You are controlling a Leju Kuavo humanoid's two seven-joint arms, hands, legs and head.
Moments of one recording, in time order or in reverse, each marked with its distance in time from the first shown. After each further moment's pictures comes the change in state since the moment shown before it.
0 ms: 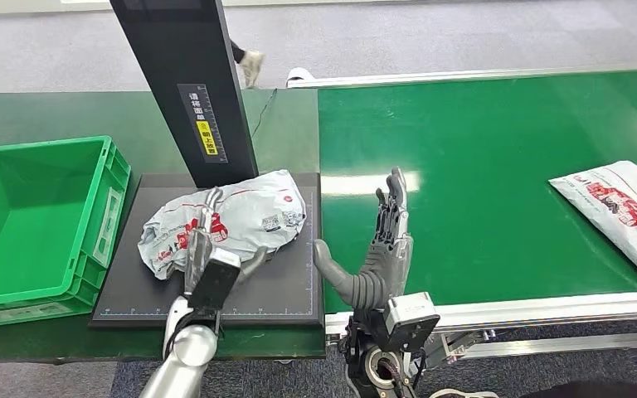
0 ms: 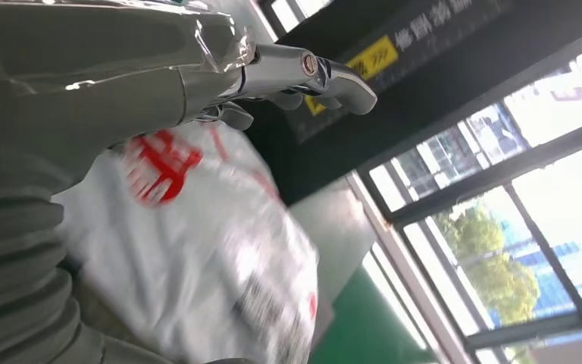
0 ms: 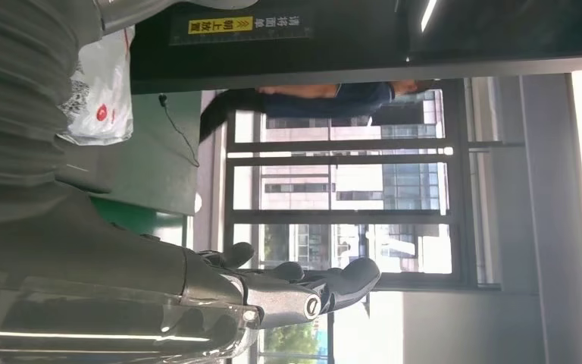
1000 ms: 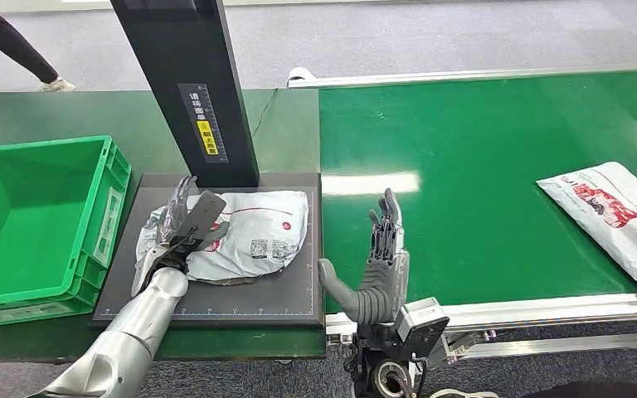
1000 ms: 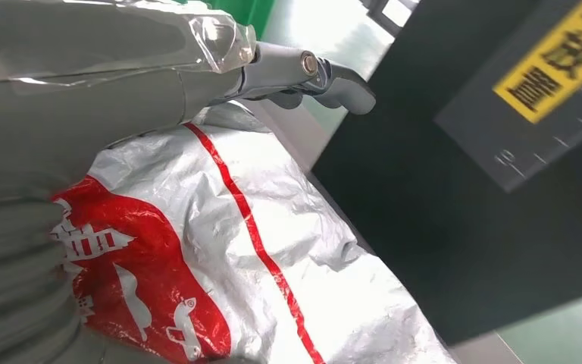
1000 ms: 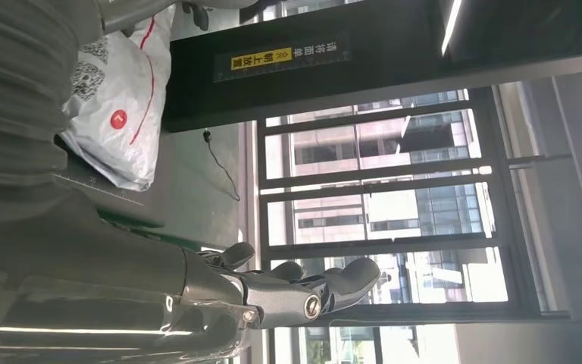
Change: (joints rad) left arm -0.379 0.115 0.142 0.550 -0.175 -0.052 0.241; right arm 0.067 -0.001 -0.054 0.016 -0.082 0.140 0.000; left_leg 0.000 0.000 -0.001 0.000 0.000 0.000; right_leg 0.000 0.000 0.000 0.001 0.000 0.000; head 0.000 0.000
